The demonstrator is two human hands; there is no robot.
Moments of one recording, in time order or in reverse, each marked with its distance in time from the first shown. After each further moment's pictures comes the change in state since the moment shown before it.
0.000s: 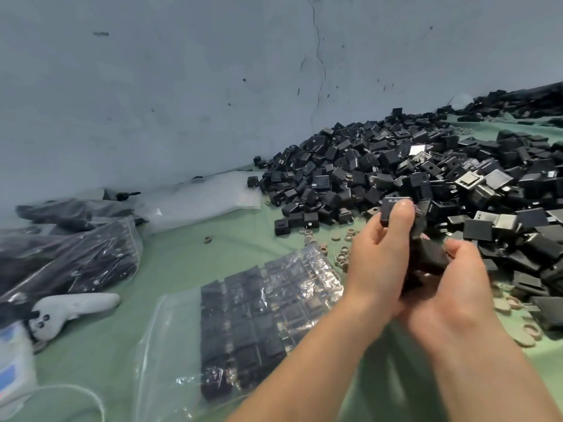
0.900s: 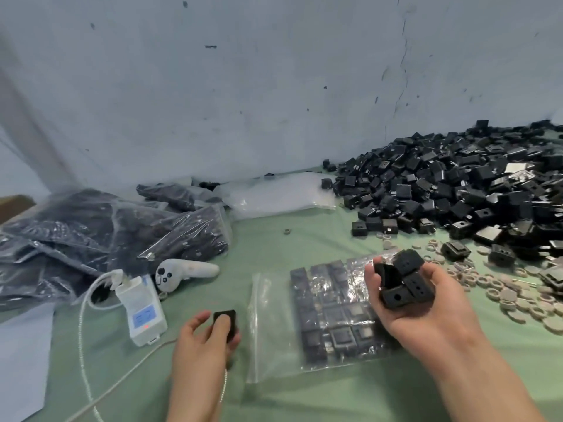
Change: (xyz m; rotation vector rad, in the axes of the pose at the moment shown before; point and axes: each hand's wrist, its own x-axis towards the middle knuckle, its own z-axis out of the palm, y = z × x) left_hand -0.177 -0.003 -0.265 -0.016 1.059 -0.049; right_hand -0.034 0.087 0.042 0.111 -0.114 0.402
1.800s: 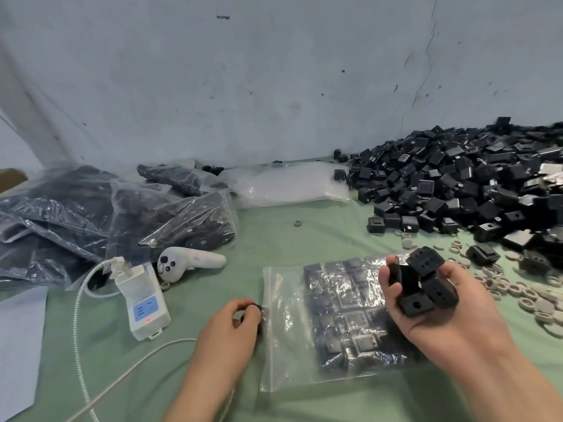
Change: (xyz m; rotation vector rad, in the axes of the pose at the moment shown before) left_hand 0.022 0.006 0.003 0.630 -0.242 0.087; right_hand 0.014 0.012 0.006 -0.123 0.011 0.014
